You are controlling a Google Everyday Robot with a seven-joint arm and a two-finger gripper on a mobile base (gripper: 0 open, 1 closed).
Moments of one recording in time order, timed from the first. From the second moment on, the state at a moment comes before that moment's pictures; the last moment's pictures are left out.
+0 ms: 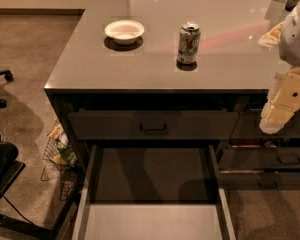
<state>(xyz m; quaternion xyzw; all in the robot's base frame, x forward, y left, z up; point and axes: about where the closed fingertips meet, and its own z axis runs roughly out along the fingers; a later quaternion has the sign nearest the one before) 0.438 -0.215 0.982 -0.60 0.78 -0.04 0.17</state>
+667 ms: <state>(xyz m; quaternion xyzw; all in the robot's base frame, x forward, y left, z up) 0.431 -0.225 0.960 -0.59 0.79 -0.04 0.18</state>
